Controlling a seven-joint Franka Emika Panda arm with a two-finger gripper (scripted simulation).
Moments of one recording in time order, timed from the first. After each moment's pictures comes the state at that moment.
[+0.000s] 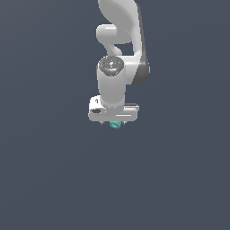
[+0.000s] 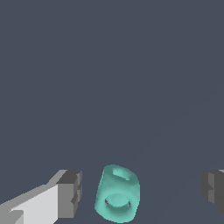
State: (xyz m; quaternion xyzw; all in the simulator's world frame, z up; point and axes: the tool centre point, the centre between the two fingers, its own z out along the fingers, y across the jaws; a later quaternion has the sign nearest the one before) arm -0.005 -0.008 0.161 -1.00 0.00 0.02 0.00
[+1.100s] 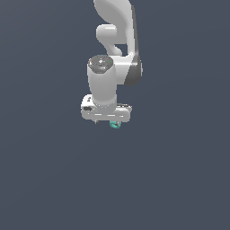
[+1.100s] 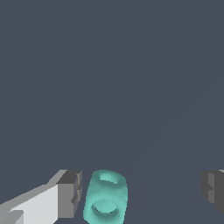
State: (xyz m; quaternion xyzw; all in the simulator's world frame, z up) arm -0.006 -0.037 0.161 -1.00 0.05 0.00 0.00
